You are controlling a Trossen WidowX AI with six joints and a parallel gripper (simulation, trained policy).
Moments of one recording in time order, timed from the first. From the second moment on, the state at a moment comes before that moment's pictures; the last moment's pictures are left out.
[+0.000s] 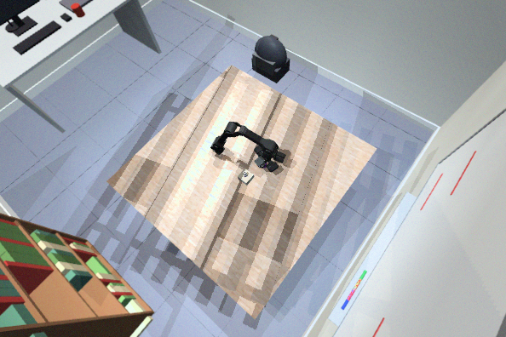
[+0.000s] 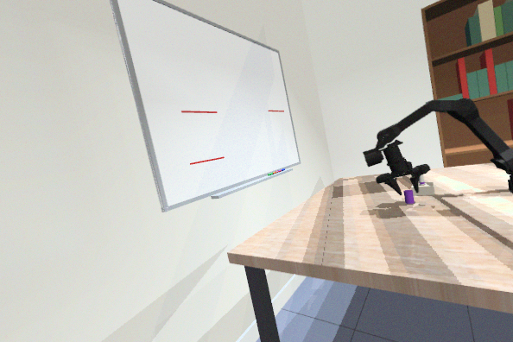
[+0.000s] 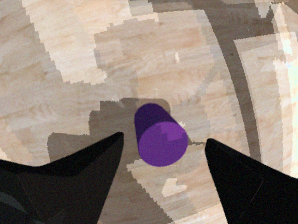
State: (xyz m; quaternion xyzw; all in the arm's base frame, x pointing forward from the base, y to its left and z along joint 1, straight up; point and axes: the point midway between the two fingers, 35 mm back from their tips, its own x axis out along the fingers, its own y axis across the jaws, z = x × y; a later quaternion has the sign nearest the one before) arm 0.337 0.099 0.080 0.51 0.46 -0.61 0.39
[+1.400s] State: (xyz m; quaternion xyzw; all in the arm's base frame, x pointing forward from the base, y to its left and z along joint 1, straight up) arm 0.337 0.041 0.150 0.55 0.43 -0.58 0.42
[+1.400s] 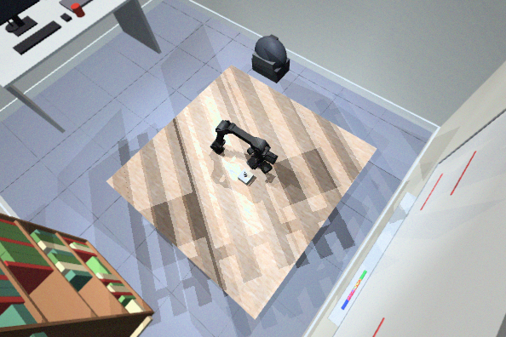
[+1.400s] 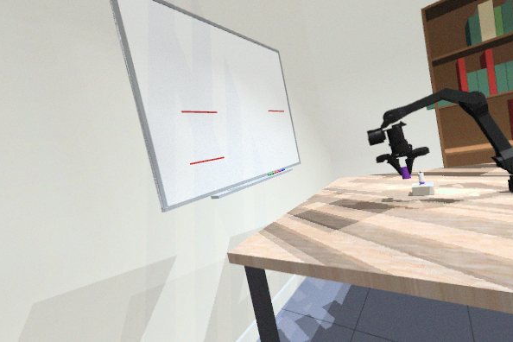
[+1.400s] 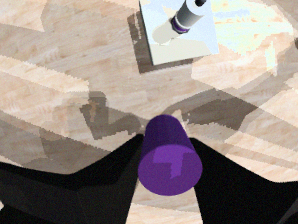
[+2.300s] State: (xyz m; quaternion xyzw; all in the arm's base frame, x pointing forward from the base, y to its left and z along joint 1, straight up) arm 0.297 -0.047 0.176 0.57 0.40 -0.62 0.35
